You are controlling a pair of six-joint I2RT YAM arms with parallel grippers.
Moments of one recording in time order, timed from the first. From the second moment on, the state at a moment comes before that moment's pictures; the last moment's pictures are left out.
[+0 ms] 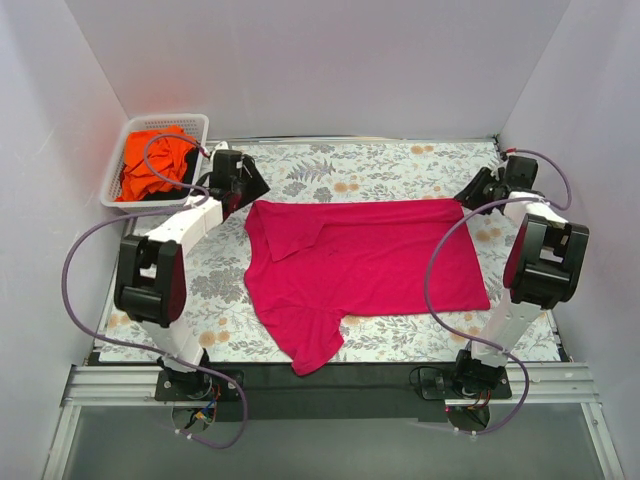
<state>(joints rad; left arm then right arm) -0.22 1.78 1.25 -0.15 -0.07 -0.68 -0.25 1.87 1.27 -0.18 -0.41 0.38</state>
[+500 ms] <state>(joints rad) -0.37 1.67 1.04 -0.18 -0.05 -0.72 -0.11 1.81 1.09 -0.13 -0.49 0.42</state>
